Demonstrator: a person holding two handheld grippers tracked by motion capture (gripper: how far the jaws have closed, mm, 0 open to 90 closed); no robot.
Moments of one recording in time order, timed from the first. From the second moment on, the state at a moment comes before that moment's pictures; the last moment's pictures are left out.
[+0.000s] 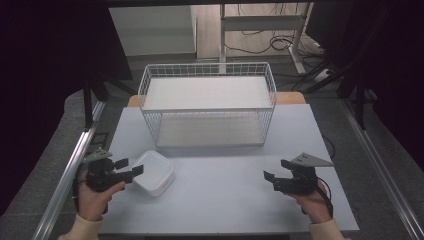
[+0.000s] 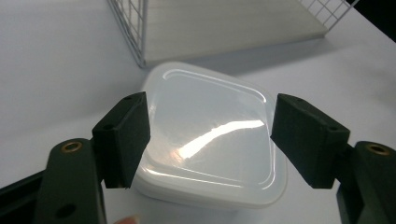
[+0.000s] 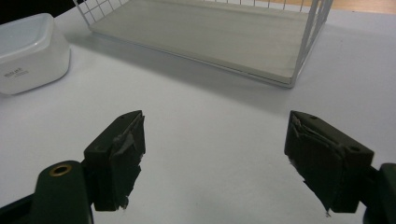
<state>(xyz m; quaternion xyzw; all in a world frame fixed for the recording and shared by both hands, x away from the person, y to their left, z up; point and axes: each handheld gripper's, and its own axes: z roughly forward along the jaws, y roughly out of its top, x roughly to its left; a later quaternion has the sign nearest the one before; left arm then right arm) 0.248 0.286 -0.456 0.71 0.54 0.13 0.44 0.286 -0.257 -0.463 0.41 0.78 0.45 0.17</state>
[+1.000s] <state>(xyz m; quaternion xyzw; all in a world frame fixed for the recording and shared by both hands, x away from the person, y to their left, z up) 0.315 0.309 -0.449 0.73 0.56 0.11 0.38 0.288 -0.256 -0.466 0.42 0.78 0.44 0.14</state>
